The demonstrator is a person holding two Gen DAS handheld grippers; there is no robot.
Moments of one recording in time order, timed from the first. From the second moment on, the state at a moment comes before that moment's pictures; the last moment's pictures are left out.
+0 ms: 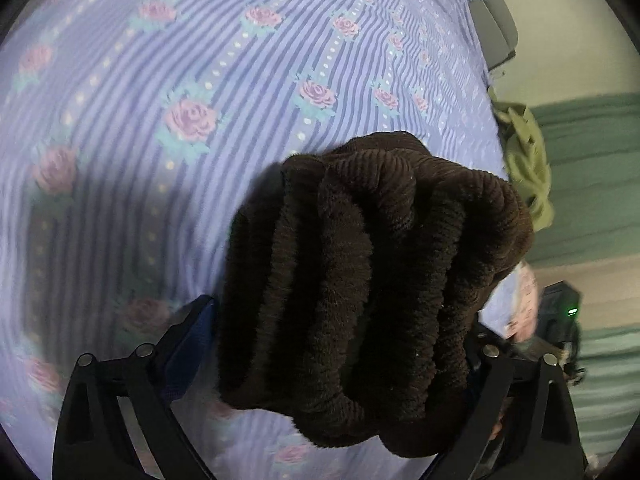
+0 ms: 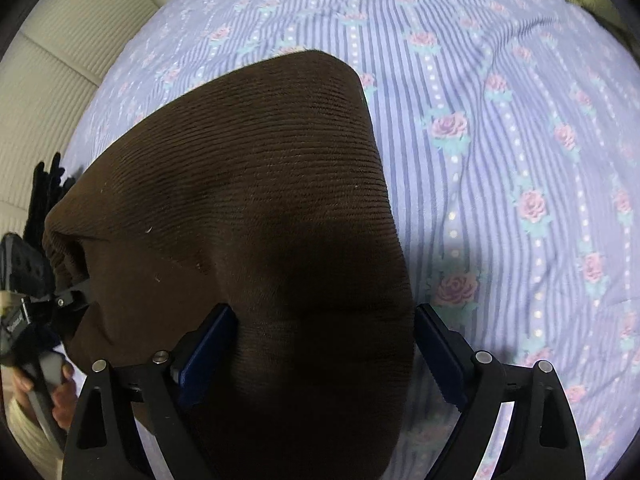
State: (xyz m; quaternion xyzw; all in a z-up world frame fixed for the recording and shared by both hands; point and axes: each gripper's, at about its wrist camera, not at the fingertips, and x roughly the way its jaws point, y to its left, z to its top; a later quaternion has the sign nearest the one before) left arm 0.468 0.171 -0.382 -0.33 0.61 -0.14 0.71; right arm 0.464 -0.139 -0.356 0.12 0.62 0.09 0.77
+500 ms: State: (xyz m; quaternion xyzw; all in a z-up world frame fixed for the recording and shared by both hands) left arm 0.473 0.166 -0.376 -0.36 0.61 -0.10 0.70; right arm 0.466 -0.154 -0.362 0.17 0.63 0.10 0.75
